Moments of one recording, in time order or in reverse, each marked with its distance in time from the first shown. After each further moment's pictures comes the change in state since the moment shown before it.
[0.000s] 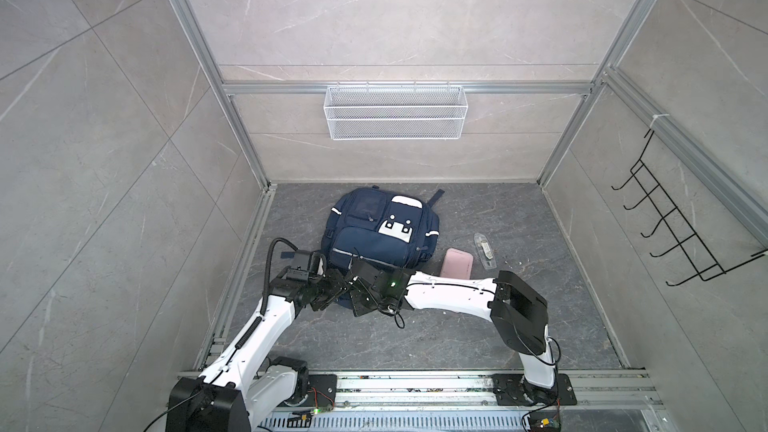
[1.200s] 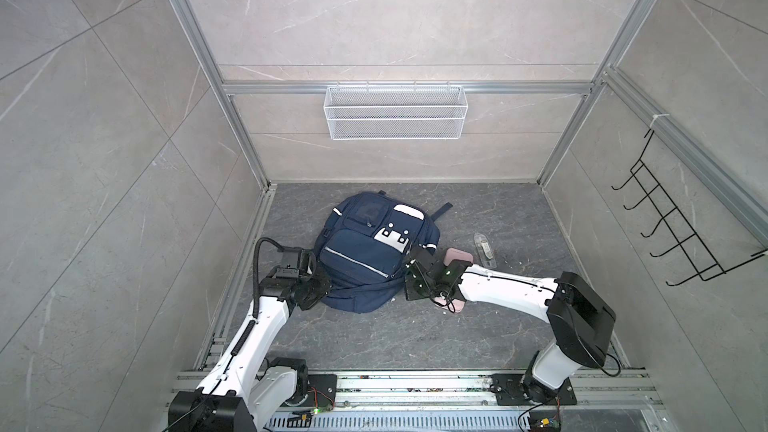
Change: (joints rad) left arm 0.129 -0.056 0.035 -0.106 -0.110 0.060; right arm -0.291 -0.346 -0.442 0.015 0.050 -0.044
